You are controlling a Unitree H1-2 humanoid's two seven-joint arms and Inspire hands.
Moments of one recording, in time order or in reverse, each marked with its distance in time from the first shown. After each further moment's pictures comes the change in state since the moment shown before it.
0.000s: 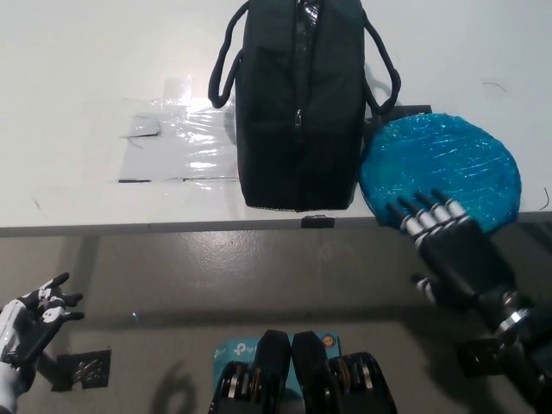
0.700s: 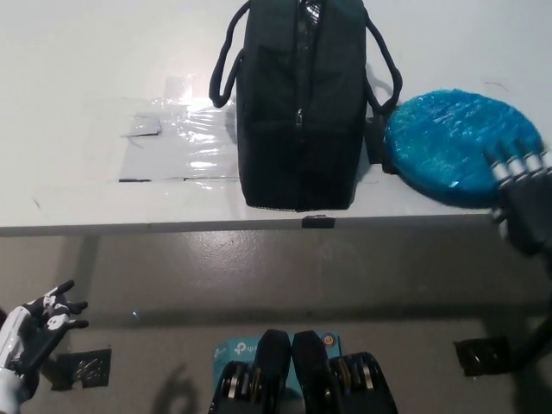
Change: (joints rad) left_arm 0.021 0.000 -0.016 -0.002 0.003 -0.003 0.000; right_arm -0.145 -0.121 -0.076 0.233 -0.153 0.166 -0.190
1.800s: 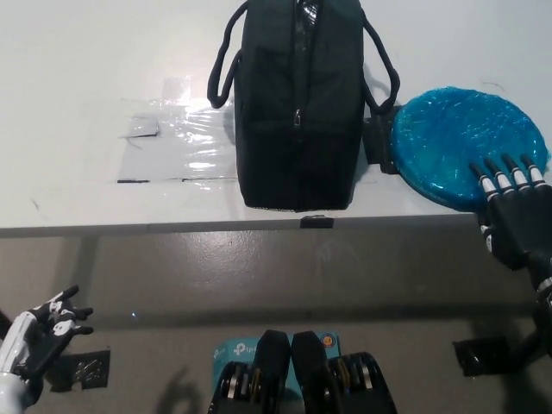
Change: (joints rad) left_arm 0.007 0.000 -0.020 0.002 0.013 -0.005 0.000; right_arm 0.026 0.039 0.040 -0.006 0.045 0.045 0.083
